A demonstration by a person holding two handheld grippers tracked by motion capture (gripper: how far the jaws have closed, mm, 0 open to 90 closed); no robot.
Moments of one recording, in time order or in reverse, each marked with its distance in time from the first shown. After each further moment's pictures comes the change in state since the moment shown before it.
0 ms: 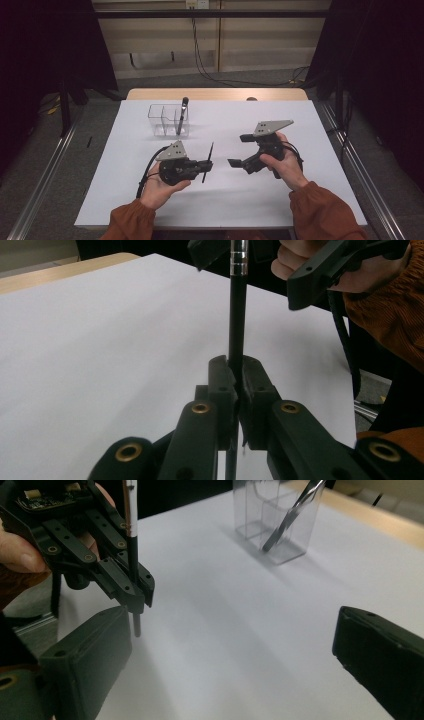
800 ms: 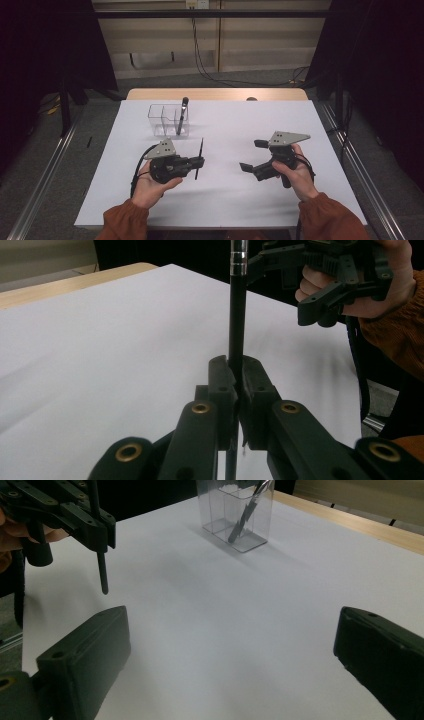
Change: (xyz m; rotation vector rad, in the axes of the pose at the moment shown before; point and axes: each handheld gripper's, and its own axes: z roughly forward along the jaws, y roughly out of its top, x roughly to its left) left arm 0.006 0.001 -0.021 -0.033 0.039 -0.015; right arm 0.000 -0.038 -0.021 -0.061 -0.126 0.046
